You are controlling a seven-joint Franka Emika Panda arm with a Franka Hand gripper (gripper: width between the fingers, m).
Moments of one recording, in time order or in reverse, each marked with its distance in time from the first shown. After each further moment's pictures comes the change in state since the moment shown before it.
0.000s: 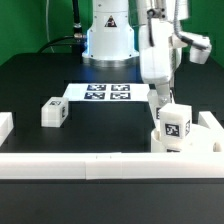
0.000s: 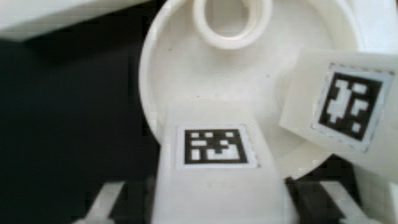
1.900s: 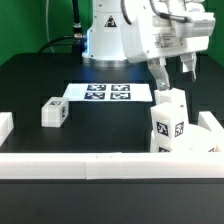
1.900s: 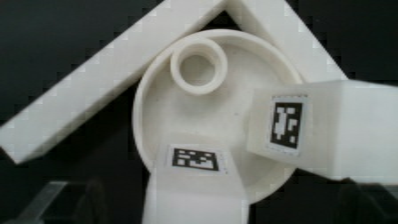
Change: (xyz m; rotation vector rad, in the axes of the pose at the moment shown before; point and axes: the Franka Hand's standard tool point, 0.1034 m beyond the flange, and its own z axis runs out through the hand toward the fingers) arm -0.018 -0.004 -0.024 0.087 -0.112 0.251
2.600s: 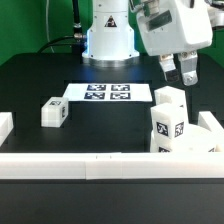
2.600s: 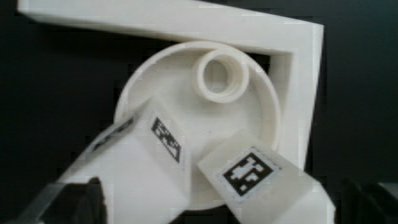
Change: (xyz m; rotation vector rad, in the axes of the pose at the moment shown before) arm -0.007 -0.009 -0.003 -0.084 -0.027 -0.800
